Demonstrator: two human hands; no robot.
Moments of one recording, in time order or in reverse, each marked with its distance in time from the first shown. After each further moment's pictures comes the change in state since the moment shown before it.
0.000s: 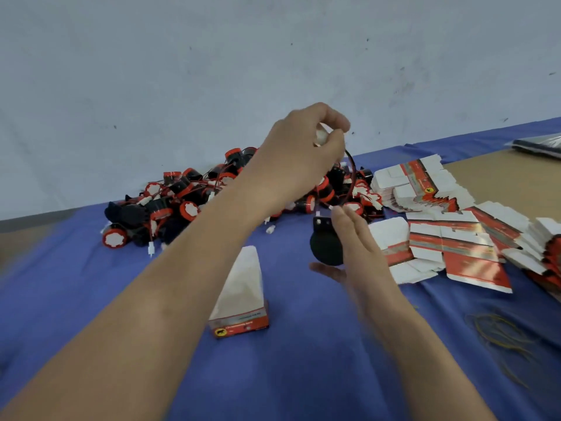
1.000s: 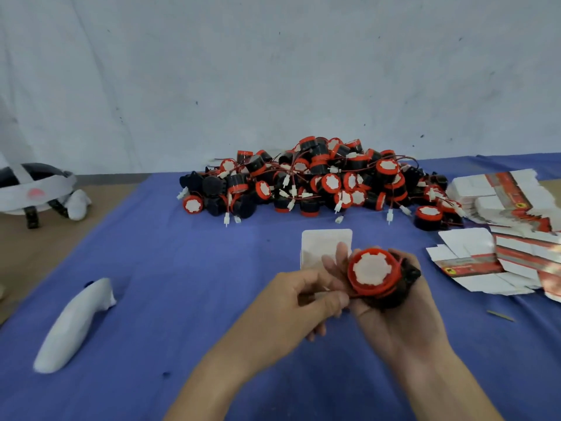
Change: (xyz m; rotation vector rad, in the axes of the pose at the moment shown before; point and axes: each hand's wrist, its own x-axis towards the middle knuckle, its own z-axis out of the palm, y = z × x) left_hand -0.209 -0.085 -0.050 -0.460 -0.173 -0.443; right_hand -0.069 0.037 0.078 0.809 -0.268 0.427
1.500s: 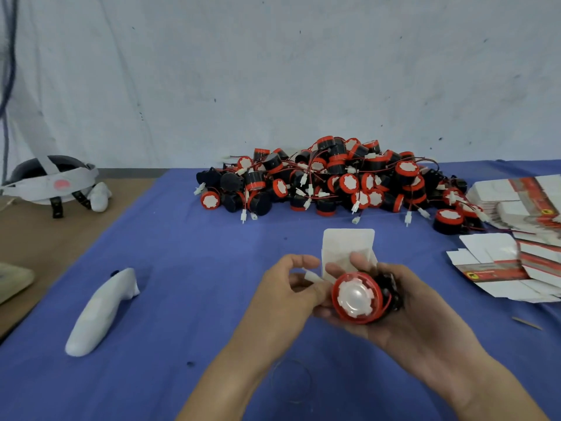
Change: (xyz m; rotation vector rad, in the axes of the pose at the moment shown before) left_hand -0.013 -0.009 -0.012 -0.181 0.313 -0.187; right_hand -0.006 0.002 -0.004 -0.376 -0.095 0.199
